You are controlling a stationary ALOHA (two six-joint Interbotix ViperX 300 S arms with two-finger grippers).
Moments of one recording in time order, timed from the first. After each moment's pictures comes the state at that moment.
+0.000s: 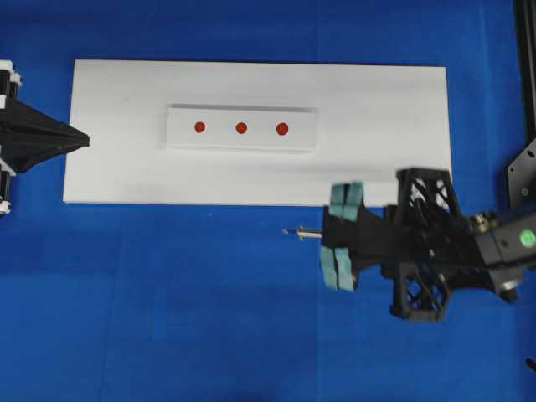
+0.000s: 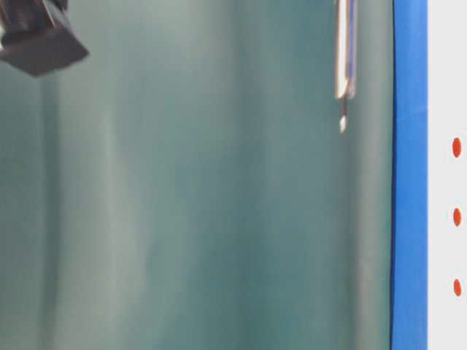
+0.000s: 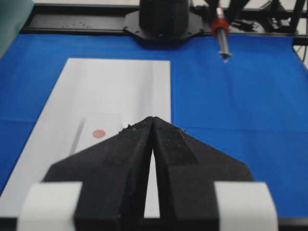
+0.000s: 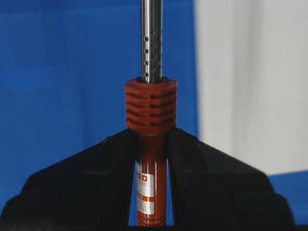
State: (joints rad) left arm 0.02 -1.02 1.27 0.00 -0.25 0.00; right arm 0.40 -0.15 0.36 -0.21 1.23 0.69
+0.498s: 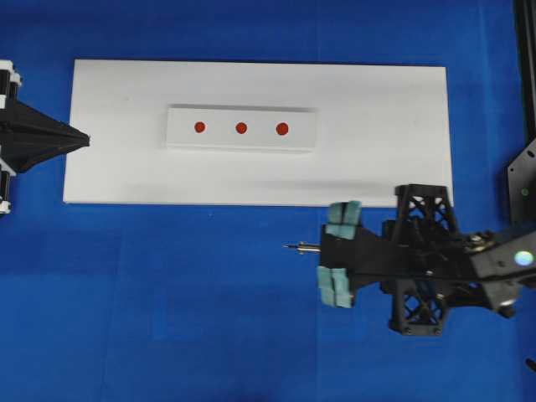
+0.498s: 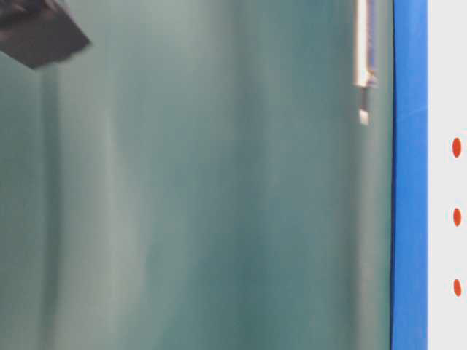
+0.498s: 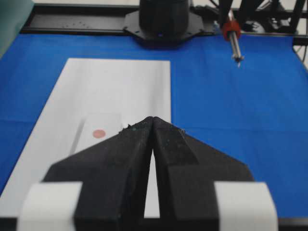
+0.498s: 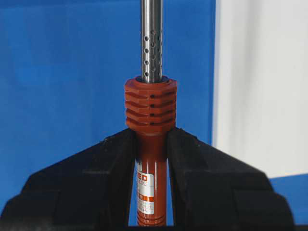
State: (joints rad) left arm 0.02 -1.02 1.27 0.00 -0.25 0.00; right arm 0.41 -0.11 0.35 -0.21 1.19 0.68
